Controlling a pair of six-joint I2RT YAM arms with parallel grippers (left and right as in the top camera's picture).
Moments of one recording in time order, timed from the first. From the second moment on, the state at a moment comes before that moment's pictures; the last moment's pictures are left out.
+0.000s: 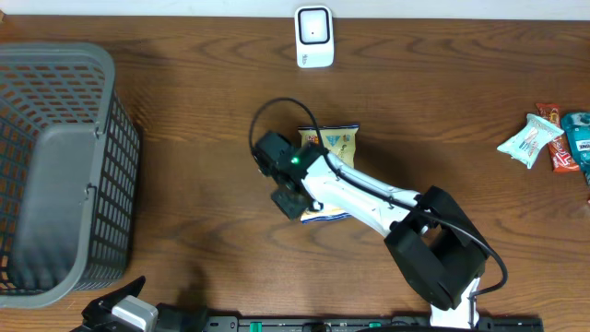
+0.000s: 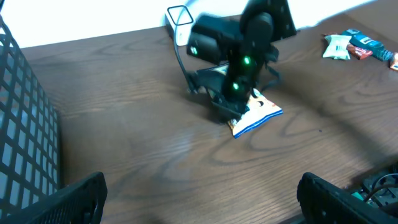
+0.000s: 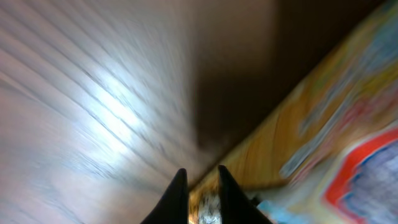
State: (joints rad) left arm -0.25 0.20 1.17 -1.42 0.21 0.02; right arm 0.83 2.01 1.39 -0.86 0.02 0.13
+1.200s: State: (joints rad) left arm -0.25 0.20 1.17 -1.42 0.21 0.02; right arm 0.64 2.03 1.41 -0.89 0.15 -0.44
